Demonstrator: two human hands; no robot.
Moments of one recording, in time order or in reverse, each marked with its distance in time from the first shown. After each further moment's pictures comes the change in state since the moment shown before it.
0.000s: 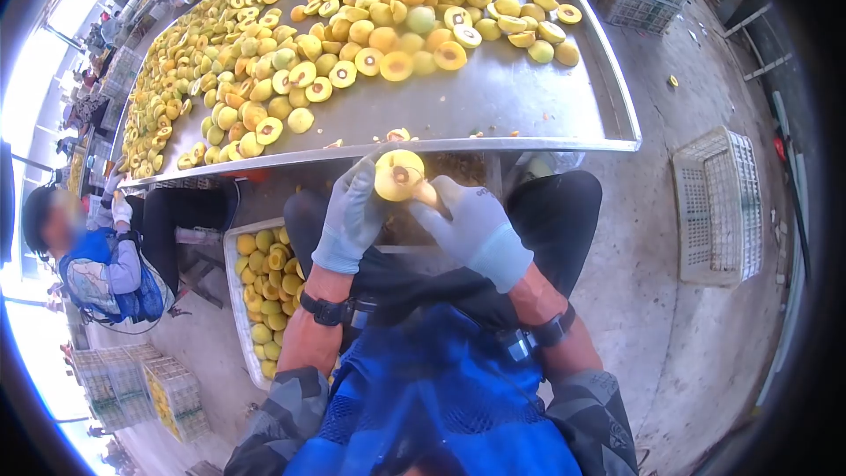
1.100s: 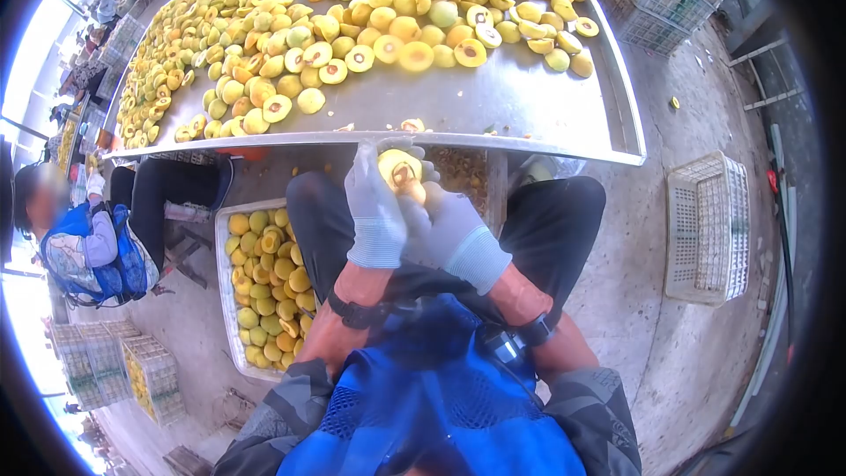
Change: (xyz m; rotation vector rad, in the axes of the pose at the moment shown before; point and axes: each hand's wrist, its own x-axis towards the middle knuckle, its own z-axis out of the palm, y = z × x) left_hand 0.000 0.008 0.061 0.027 0.623 0.021; right_hand 0.005 -0.022 0.040 0.142 -0.096 0.182
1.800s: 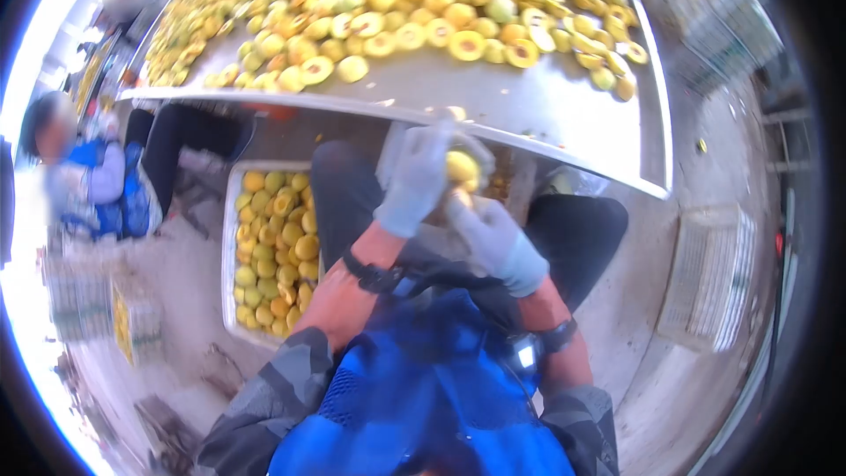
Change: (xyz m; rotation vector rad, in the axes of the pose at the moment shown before) left_hand 0.043 -0.027 -0.028 0.743 -0.345 1.056; right_hand -0.013 0.015 -0.015 0.495 -0.338 0.275
